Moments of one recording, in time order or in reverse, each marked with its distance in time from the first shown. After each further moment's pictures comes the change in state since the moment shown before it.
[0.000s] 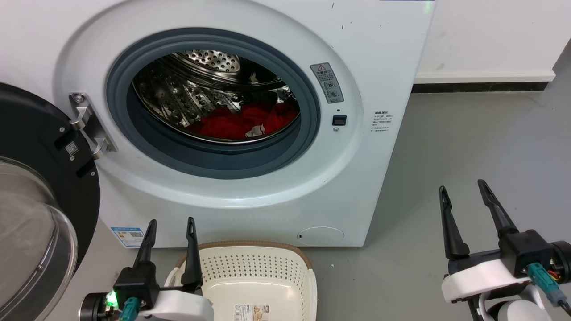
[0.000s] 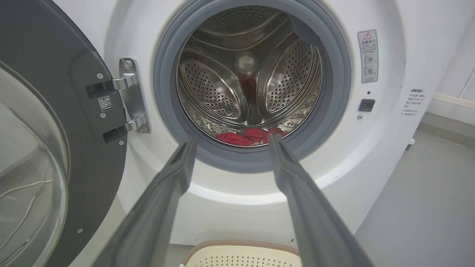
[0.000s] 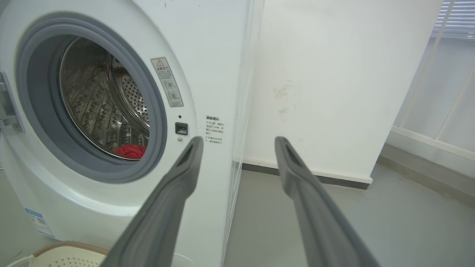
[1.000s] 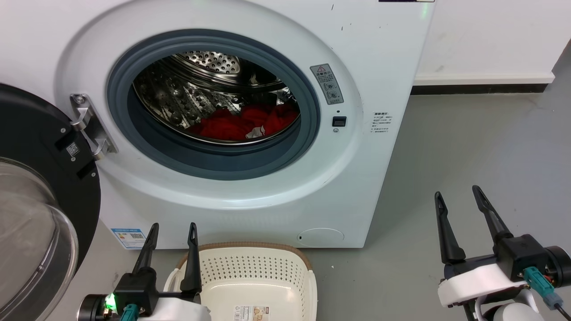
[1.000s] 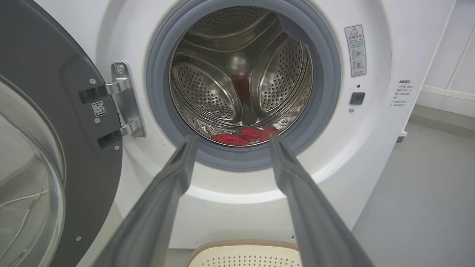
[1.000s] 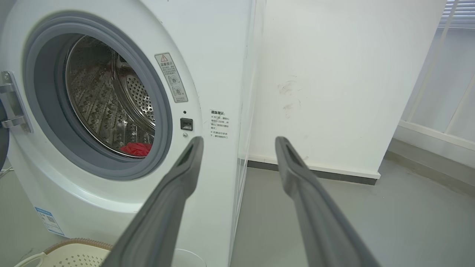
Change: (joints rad) left arm 0.017 -0.040 0.067 0.017 0.100 -0.103 -0.030; right arm 0.003 0.000 0.012 0.040 0.014 0.000 -0.030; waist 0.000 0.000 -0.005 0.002
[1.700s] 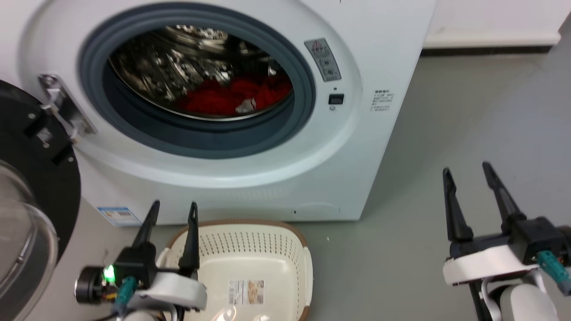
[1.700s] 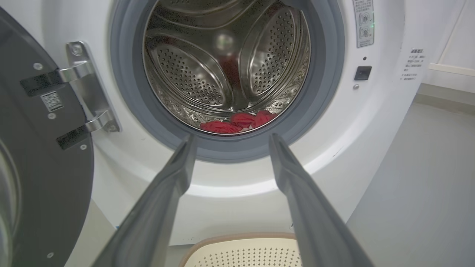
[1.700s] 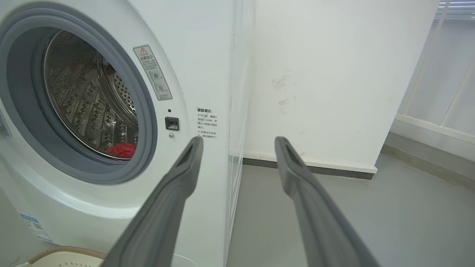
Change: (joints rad) left arm -0.078 0.011 0.014 0.058 0.024 -0.049 0.000; right arm -0.042 0.000 -0.009 -0.025 0.014 0.000 0.000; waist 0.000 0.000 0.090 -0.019
